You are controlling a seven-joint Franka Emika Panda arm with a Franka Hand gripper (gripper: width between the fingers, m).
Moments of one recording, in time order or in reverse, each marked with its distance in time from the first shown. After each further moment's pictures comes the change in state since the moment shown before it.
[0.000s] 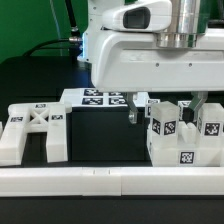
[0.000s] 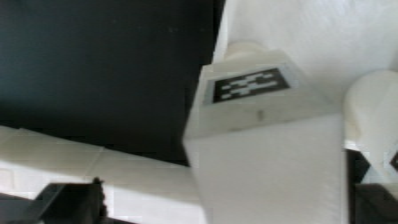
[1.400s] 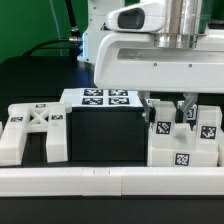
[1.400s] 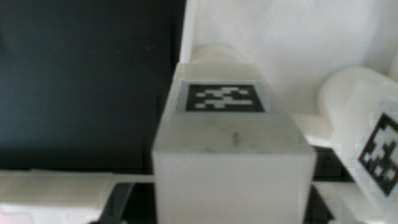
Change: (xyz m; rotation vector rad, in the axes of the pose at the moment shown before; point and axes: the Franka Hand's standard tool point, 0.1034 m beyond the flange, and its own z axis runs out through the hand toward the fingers) arm -0.002 -0.001 0.001 0.001 -0.004 0.270
